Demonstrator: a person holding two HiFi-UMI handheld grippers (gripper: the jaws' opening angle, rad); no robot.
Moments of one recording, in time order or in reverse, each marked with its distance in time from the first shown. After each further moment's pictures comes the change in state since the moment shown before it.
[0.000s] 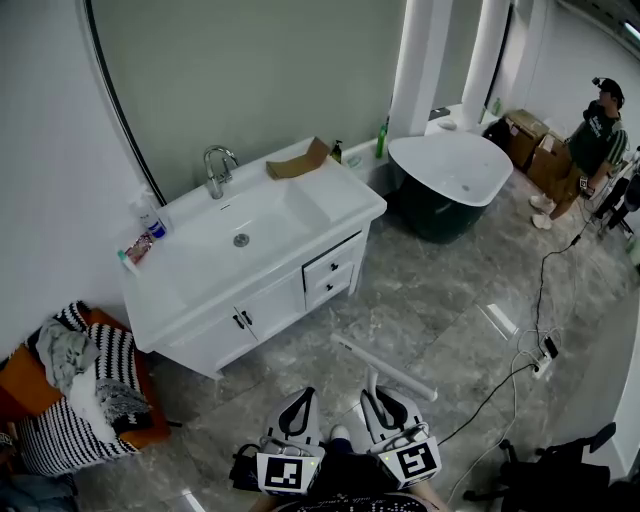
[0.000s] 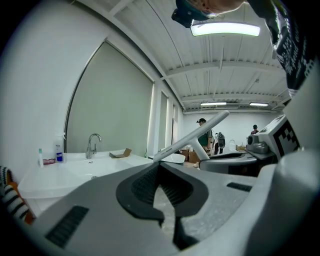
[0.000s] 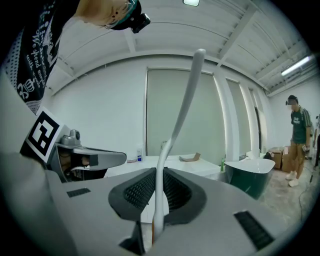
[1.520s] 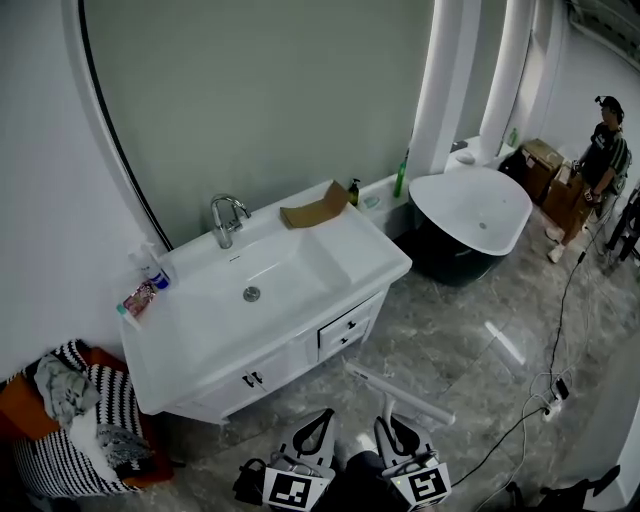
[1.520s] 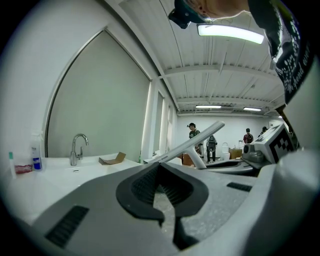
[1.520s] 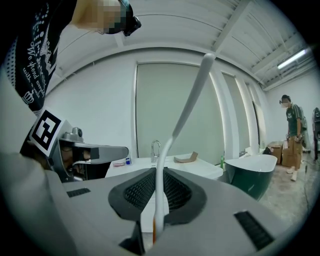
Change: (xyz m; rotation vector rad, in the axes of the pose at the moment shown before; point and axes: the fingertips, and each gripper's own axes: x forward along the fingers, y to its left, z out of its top) left arm 0.140 0.072 0.033 0.013 -0.016 -0.118; right arm 0.133 -0.072 0.014 0.055 0.015 -0.037
